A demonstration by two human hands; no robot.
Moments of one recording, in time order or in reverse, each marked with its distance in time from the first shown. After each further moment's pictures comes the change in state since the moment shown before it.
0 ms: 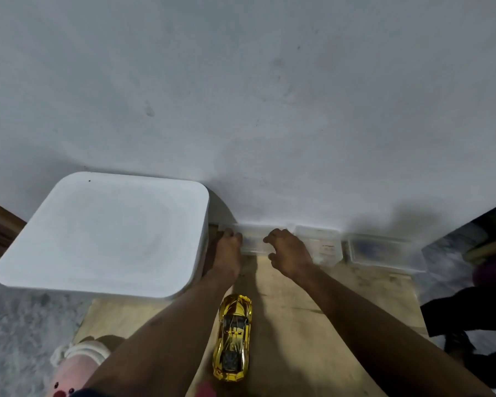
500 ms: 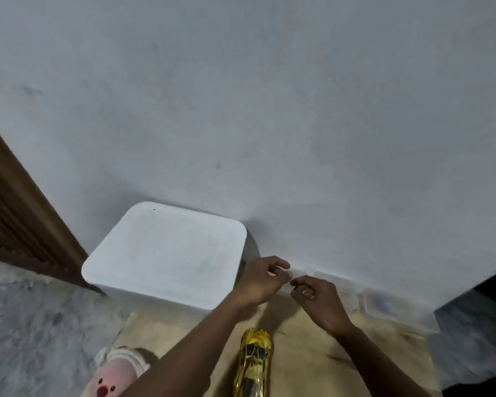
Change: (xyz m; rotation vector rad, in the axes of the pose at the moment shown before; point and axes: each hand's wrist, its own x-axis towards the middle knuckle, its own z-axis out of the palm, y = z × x) left_hand -0.081 0.038 -0.113 -0.749 -0.049 0.109; right_hand -0.069 -0.040 -0.058 0.535 0.210 0.117
